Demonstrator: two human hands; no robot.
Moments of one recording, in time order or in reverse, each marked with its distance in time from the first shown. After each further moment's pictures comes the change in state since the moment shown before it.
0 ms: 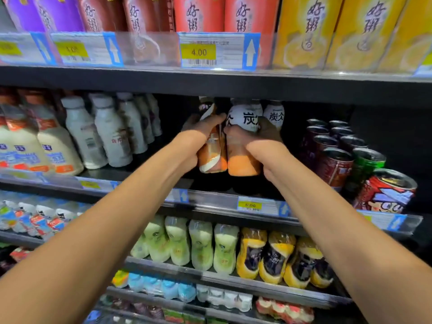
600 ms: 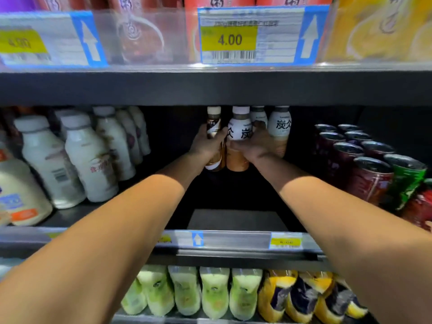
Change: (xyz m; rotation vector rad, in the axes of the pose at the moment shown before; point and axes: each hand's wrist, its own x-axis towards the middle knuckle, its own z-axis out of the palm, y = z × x) left_hand 0.144 -0.054 0.003 0.351 -0.112 0.166; right_hand 0.131 0.023 0.037 -0.517 0.327 -0.173
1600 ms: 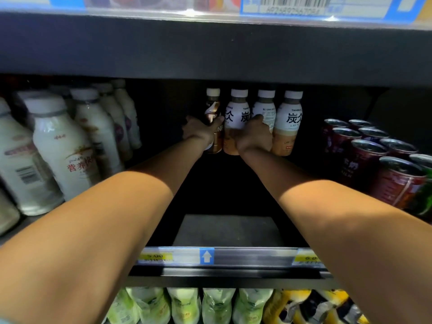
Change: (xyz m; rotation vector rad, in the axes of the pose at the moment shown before) left_hand 0.074 -0.022 0.001 0.177 0.177 -0.155; right_hand 0.033 -0.003 0.042 -0.242 0.155 0.086
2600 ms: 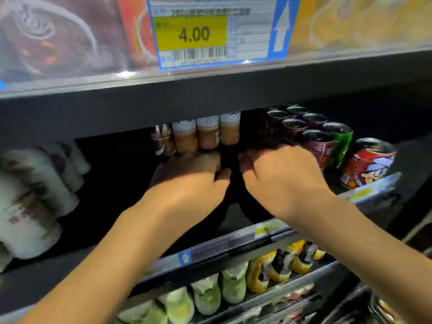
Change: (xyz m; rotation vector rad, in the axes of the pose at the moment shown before) left_hand -0.213 0.046 -0.077 0.814 -0.409 0.739; right_hand -0.159 0.032 -0.156 -0.757 0.011 -0.448
